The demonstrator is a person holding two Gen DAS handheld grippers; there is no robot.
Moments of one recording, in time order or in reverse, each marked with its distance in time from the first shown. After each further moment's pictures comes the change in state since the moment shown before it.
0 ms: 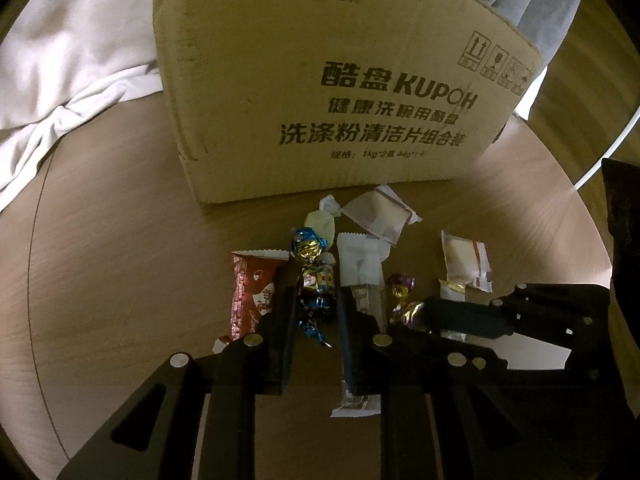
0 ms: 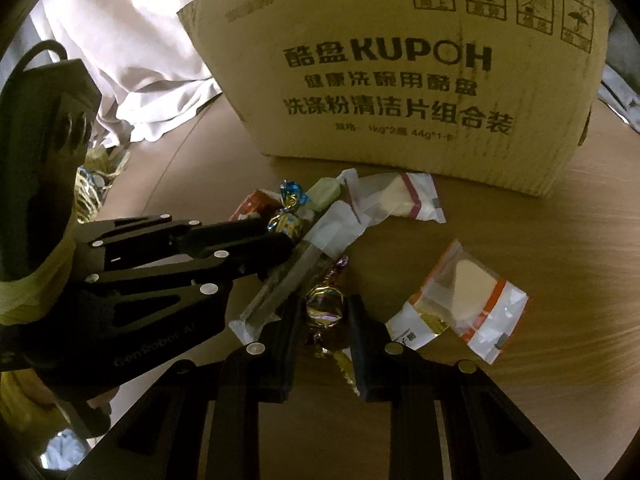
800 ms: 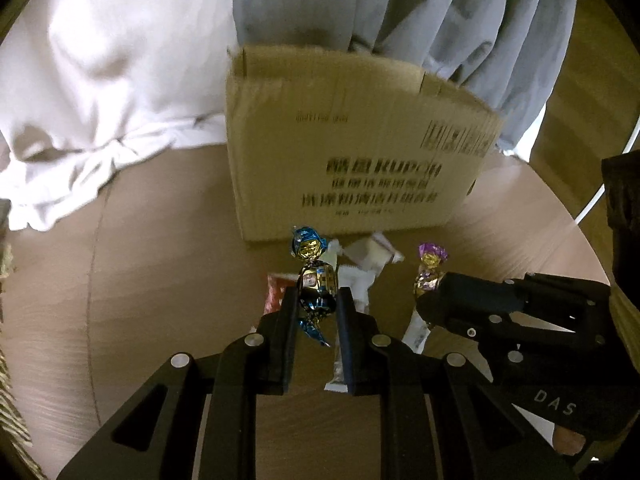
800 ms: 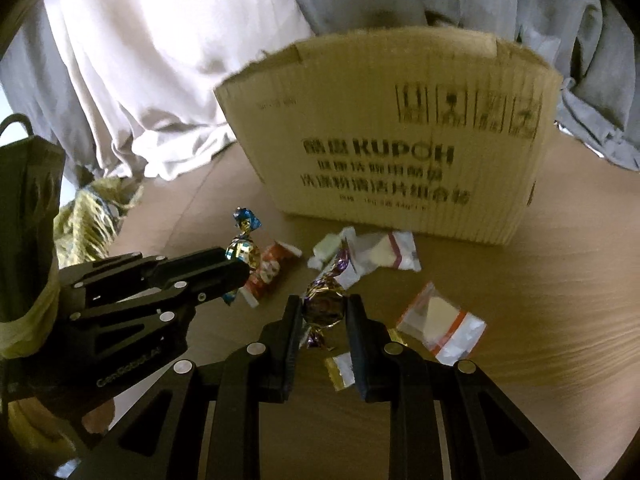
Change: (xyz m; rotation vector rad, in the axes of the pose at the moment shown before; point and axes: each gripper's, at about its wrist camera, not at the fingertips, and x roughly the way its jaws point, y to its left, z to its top) left arm -0.077 -0.021 -0.009 -0.038 -0.182 0.100; right arm -0.060 0.002 0.002 -0.015 -0.156 -0.012
